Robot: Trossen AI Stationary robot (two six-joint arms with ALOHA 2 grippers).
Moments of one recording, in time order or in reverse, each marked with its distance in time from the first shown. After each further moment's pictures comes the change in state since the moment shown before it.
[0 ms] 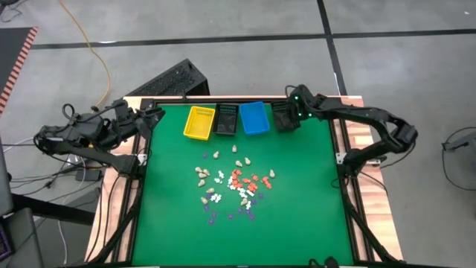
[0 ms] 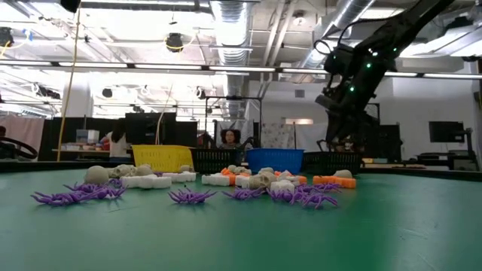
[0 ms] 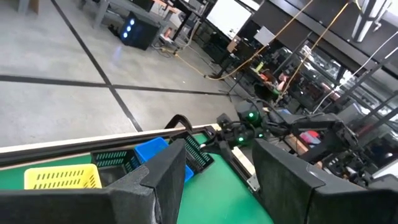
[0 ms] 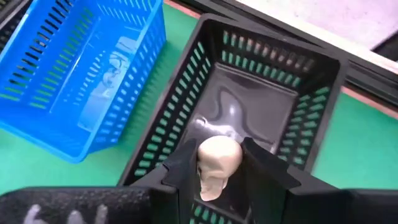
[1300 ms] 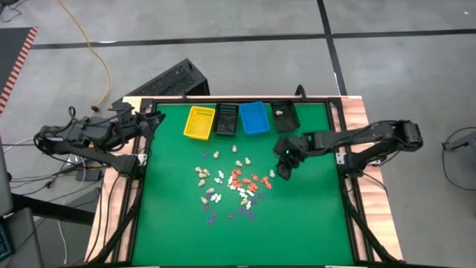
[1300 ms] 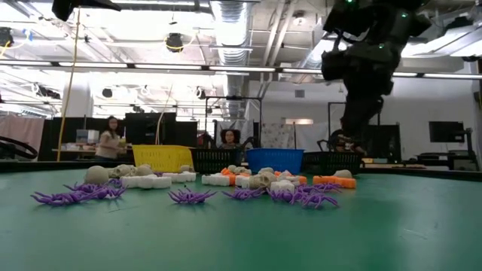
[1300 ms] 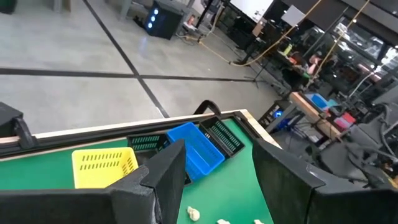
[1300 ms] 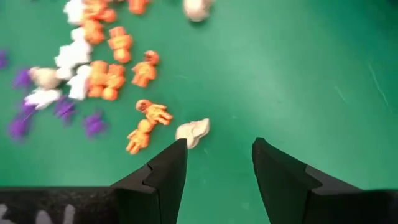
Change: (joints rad) left arm 0.000 0.001 0.000 -0.174 -0.033 -0.061; right arm 0.703 -0.111 -0.012 -0.226 -0.011 0.202
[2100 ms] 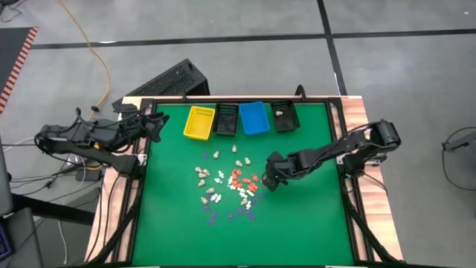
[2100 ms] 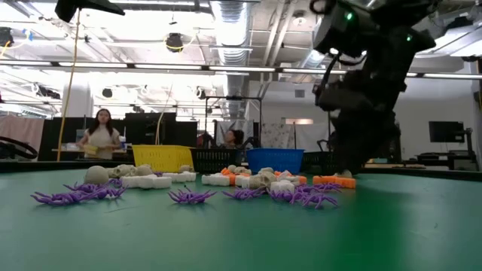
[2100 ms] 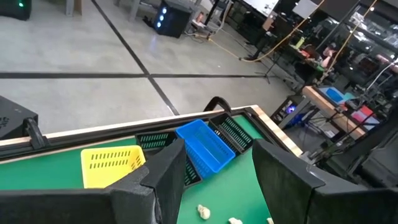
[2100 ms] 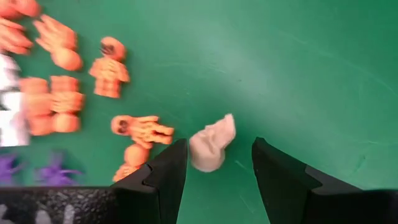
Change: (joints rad) left arm 0.000 0.052 0.000 -0.005 -0.021 0.000; right arm 0.177 0.284 0.001 0.143 0.193 0.413
